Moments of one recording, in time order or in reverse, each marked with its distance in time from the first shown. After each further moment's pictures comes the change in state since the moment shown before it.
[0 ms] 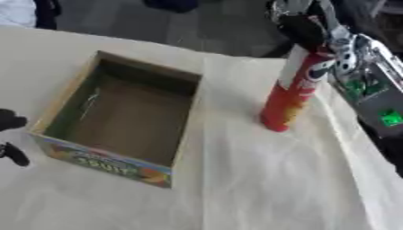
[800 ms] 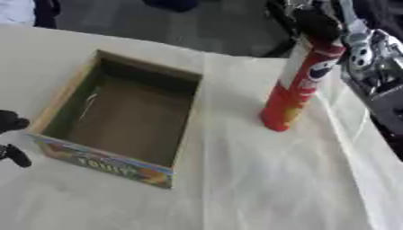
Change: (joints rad) left arm 0.000 0.000 0.000 0.000 -0.007 0.004 -0.005; right arm 0.014 -0.029 -0.047 -0.015 -0.108 -0.011 -0.108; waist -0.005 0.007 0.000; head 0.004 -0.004
